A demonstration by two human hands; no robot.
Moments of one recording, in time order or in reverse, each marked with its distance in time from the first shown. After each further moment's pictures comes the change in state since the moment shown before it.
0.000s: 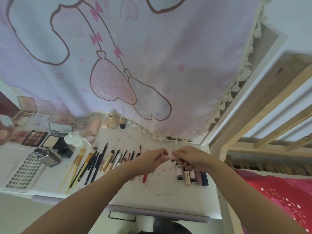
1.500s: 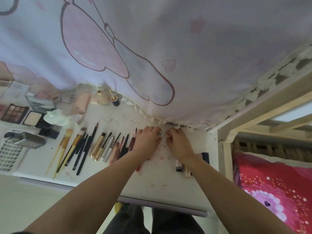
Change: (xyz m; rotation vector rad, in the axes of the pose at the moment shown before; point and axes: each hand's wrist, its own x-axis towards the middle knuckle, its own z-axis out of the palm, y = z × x) left_hand 0.081 -0.065 0.049 0.347 0.355 -0.274; right_hand 0.116 0.062 0.018 -0.626 0.432 -0.242
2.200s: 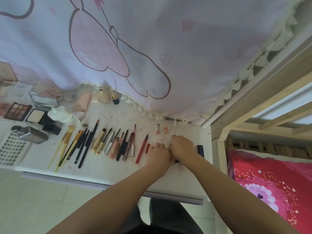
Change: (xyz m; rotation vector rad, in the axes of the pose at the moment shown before) left_hand -0.061 0.056 0.028 0.239 -0.198 0.049; right_hand -0.033 -0.012 -0.014 -0.451 -0.214 0.169
